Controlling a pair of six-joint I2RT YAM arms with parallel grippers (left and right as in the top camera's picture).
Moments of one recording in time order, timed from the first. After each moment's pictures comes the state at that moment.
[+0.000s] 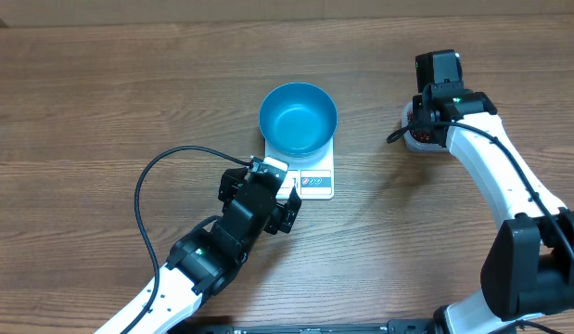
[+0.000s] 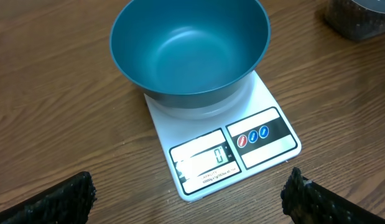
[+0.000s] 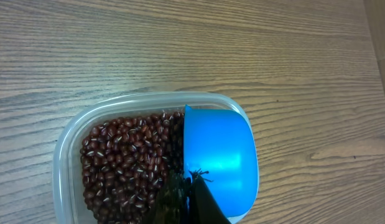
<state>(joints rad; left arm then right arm) -0.72 1.07 0.62 -0.21 -0.30 -0.15 0.12 1.74 1.33 -0.65 0.49 0.04</state>
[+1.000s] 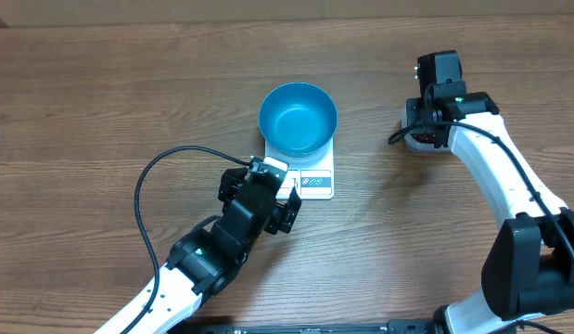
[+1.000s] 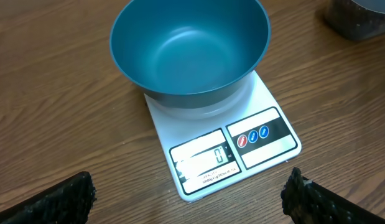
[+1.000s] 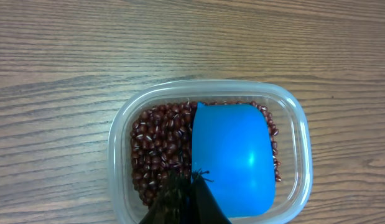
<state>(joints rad) -0.72 1.07 0.62 -0.21 -0.30 -0.15 0.12 1.74 1.33 -0.68 0.30 0.05</state>
